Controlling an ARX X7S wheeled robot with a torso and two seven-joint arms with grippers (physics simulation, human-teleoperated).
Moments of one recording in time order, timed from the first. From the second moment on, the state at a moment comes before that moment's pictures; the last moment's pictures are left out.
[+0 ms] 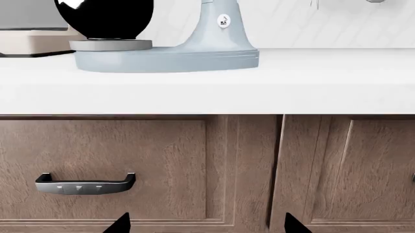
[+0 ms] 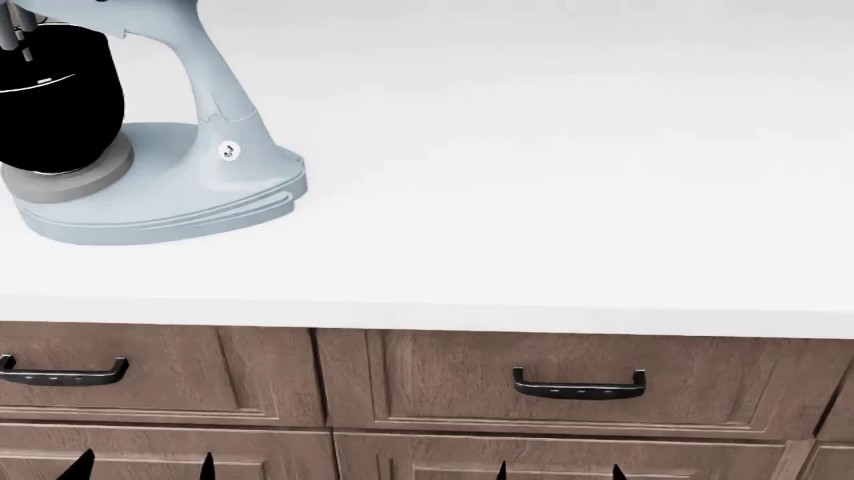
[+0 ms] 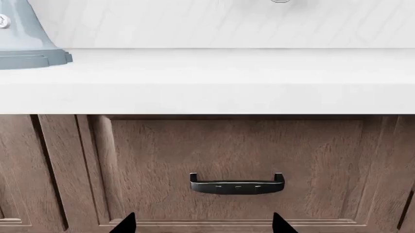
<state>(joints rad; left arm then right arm) 0.00 0.00 0.00 0.00 0.00 0.00 0.00 0.00 0.00 0.00 0.00 0.00 0.00 0.00</state>
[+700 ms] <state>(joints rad) 0.02 -0.08 0.07 0.03 -0.08 0.06 -0.08 0.02 0.08 -0.08 -0.09 0.03 0.14 0.12</state>
